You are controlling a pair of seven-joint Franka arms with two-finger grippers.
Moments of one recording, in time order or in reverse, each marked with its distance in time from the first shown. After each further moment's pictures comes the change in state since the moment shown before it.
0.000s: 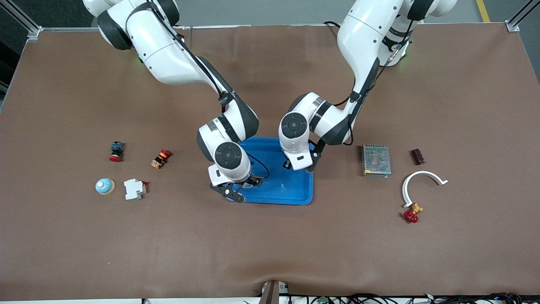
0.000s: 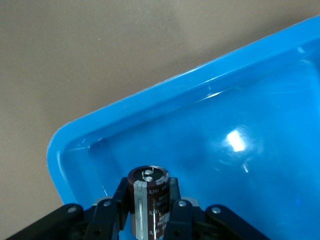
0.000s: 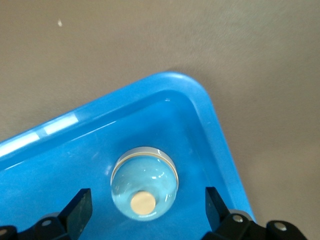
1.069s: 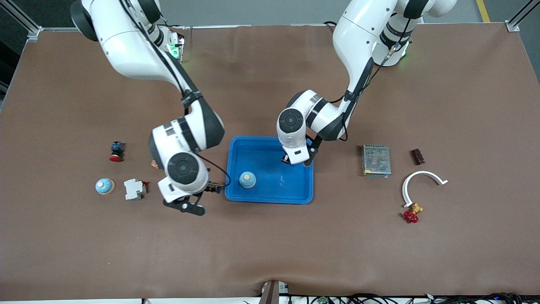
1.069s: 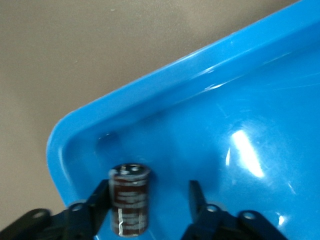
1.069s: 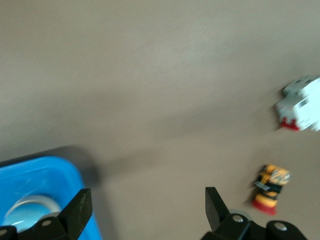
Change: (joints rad) left arm -0.030 -0.006 0.001 -0.066 0.000 0.055 -0.011; right arm -0.167 -0.113 -0.024 0.034 -0.142 -0.252 -0.349
